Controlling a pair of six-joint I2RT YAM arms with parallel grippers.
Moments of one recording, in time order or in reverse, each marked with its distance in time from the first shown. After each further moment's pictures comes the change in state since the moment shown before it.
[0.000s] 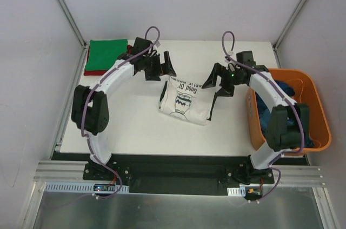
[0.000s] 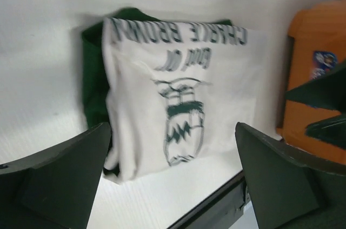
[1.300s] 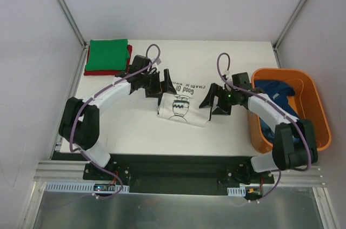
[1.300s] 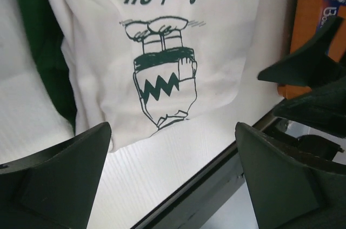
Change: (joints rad) left arm -0.066 -0.231 -0.409 0.169 0.084 -0.052; right arm 0.101 -0.206 -0.444 0.257 -0.017 0.079
